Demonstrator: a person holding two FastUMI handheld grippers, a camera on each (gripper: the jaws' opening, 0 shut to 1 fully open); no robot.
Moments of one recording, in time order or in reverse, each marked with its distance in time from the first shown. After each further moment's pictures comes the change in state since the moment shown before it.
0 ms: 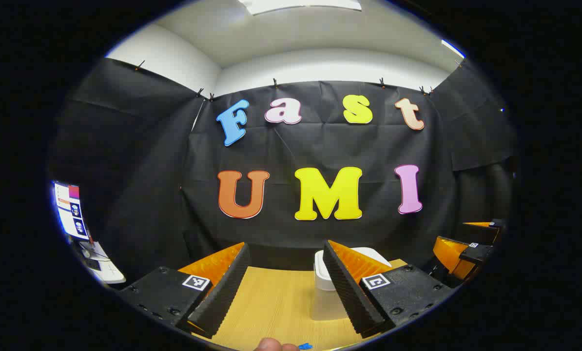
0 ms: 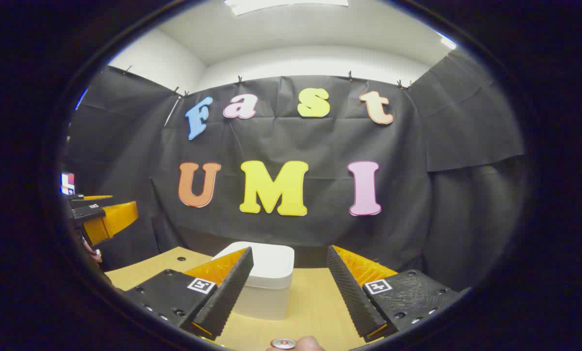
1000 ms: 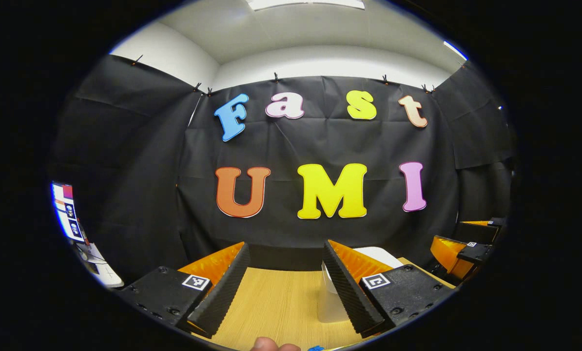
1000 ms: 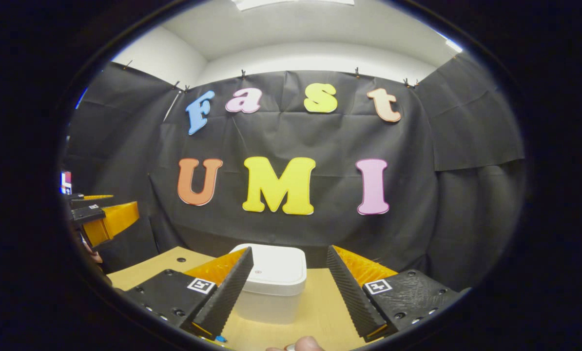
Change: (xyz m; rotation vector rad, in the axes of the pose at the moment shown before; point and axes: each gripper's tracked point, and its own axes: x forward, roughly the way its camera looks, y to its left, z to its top) left arm 0.035 0.020 -0.007 0.007 0.011 -0.010; right arm 0.037 0.028 -0.006 -0.004 0.040 0.003
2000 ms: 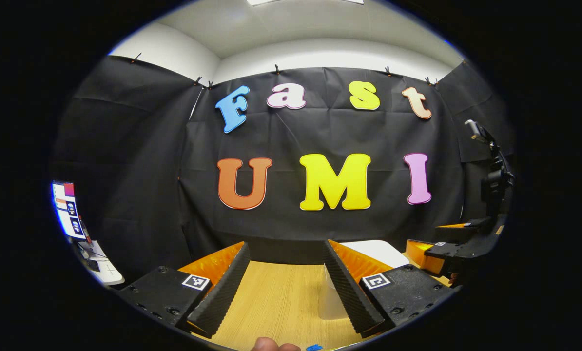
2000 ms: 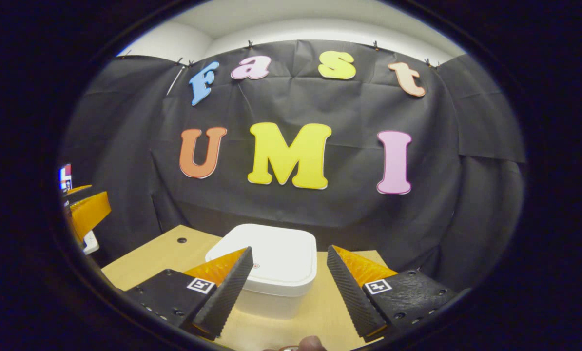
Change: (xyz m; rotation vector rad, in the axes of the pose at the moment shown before) left arm 0.008 -0.007 -0.019 0.007 0.059 0.021; right arm 0.083 0.013 -0.041 -0.018 0.211 0.075
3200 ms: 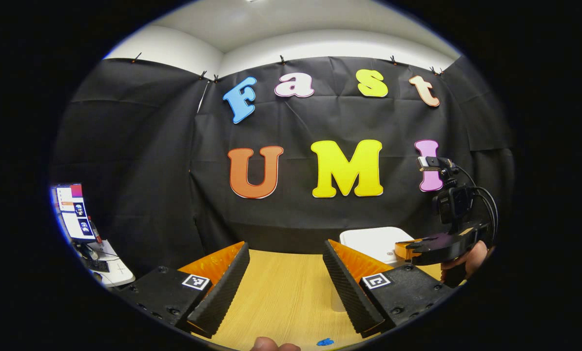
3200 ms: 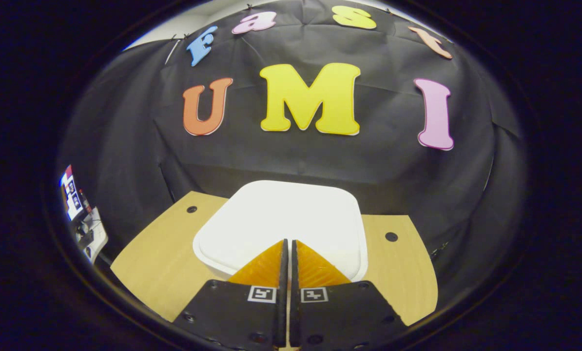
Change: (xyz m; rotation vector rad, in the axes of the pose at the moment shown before) left arm -0.004 0.020 -0.022 0.022 0.066 0.057; right arm 0.085 0.028 -0.072 0.018 0.295 0.107
